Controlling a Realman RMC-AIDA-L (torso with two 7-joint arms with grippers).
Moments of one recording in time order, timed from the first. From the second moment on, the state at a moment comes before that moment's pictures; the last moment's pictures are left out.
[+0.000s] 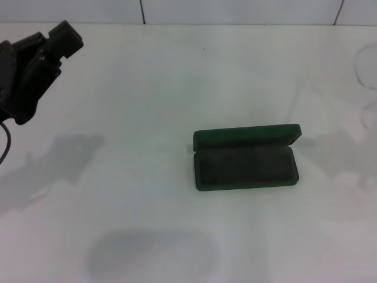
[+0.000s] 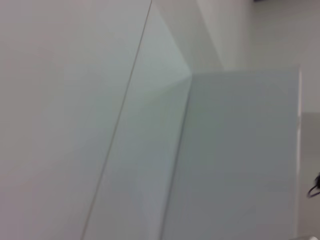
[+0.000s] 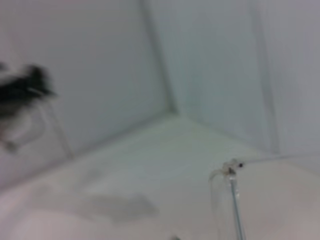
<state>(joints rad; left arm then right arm) -0.23 -2.09 0.95 0.76 1.12 1.88 -1.36 0.25 2.02 -0.71 -1.55 -1.79 -1.89 2.01</state>
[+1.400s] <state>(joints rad) -0.29 -2.09 1.19 0.86 1.09 1.88 -1.53 0.31 2.02 -1.41 -1.43 -1.51 -1.64 1.52</state>
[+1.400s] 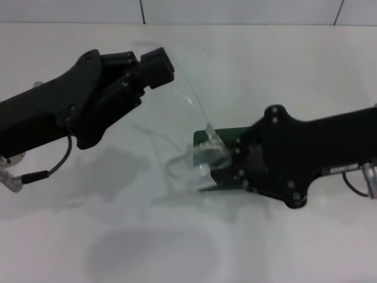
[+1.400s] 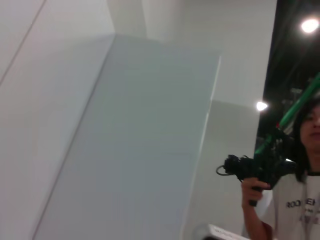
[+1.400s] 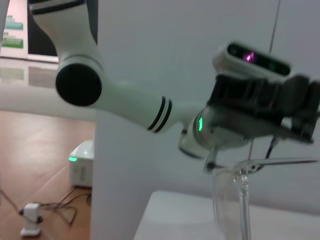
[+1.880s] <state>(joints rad) -0.34 -2.09 1.23 0.81 1.09 1.88 -1.52 0.37 2.02 -1.46 -1.31 -1.46 -1.61 1.43</state>
